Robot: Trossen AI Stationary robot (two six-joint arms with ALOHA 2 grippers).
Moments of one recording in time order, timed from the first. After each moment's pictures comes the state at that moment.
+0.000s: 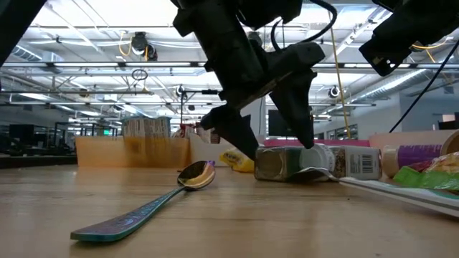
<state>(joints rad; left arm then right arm) -0.17 2.16 1.60 -0.47 -0.09 -0.77 0.41 0.77 0.45 -0.09 0.18 0.43</state>
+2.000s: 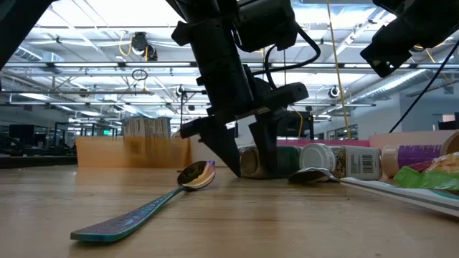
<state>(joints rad) -0.14 2.20 1.60 -0.65 -0.14 -1.03 0.41 0.77 0.45 -0.11 0.18 0.40</state>
